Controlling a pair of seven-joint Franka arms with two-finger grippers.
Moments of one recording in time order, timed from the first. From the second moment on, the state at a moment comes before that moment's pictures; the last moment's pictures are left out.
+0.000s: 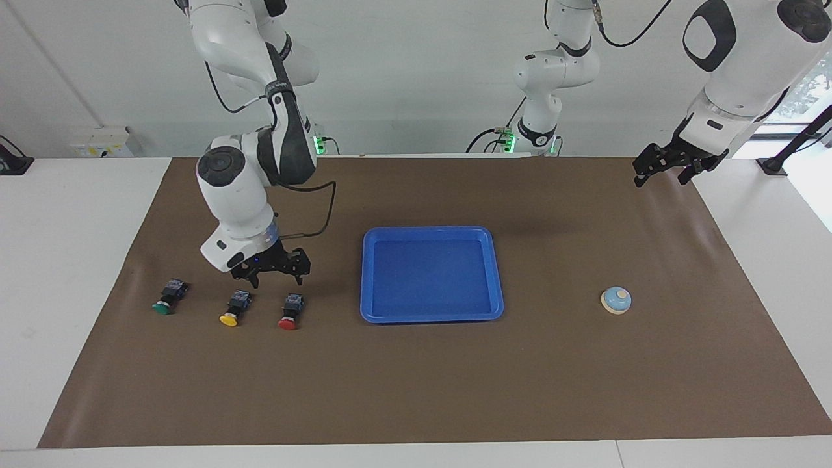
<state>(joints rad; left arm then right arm) 0.09 -0.05 -0.07 -1.71 0.00 1.59 0.05 0.09 0.32 0.05 -1.82 -0.04 2.19 0.11</state>
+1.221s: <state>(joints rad) 0.09 -0.05 -0.07 -1.71 0.00 1.58 0.05 0.10 0.45 0.05 -1.85 -0.04 2.34 0.14</state>
